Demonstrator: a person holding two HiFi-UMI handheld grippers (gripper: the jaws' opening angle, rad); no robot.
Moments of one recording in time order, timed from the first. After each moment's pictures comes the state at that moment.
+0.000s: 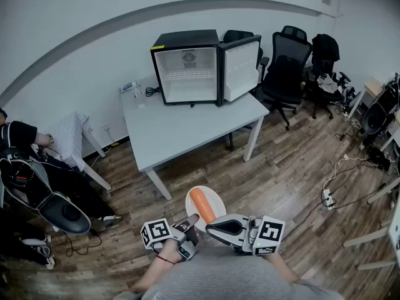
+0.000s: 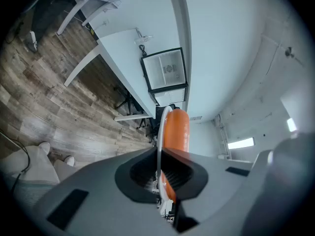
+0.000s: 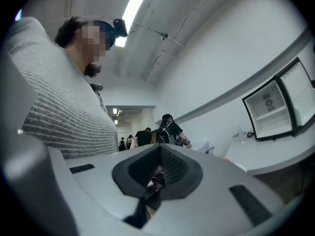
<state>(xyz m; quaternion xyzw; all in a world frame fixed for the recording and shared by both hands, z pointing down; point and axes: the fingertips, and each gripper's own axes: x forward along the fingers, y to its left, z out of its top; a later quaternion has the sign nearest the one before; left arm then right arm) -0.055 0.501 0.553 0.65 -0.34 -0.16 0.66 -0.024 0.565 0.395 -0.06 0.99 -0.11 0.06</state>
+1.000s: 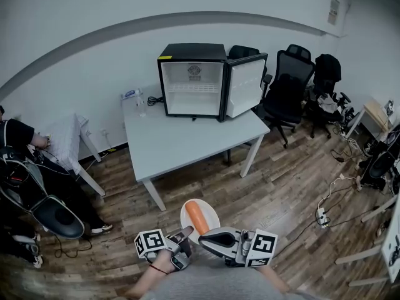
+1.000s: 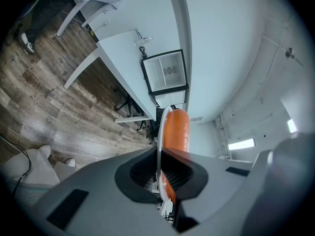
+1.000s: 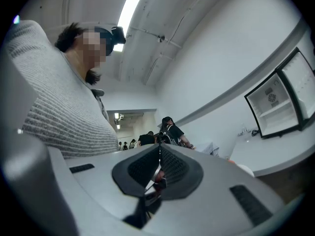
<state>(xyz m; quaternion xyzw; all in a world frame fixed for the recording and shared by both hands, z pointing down) -0.080 0.503 0.554 0.64 -0.34 -0.16 0.66 -0.050 0.561 0.388 -0.04 0.99 -0.13 0.09</state>
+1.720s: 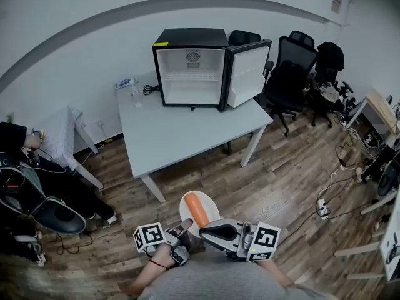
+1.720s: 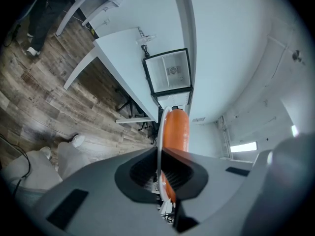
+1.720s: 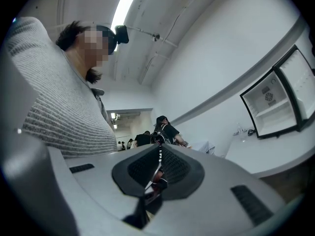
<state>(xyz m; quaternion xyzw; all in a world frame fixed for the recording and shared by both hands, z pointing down) -0.092 0.456 0.563 0.64 -0.34 -0.15 0.67 -0.061 0.507 0.392 -0.06 0.98 -0.14 0.08</state>
